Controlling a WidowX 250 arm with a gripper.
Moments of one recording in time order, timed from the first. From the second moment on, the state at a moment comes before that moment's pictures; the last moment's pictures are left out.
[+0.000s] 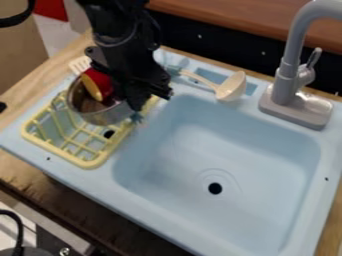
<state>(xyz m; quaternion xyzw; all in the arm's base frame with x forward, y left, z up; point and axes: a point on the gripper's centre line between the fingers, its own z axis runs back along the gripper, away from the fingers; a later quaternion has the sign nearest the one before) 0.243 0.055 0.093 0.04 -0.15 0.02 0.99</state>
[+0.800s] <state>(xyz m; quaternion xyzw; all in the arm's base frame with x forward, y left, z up) 0.232 0.098 0.078 0.04 -0.13 -0.01 0.99</state>
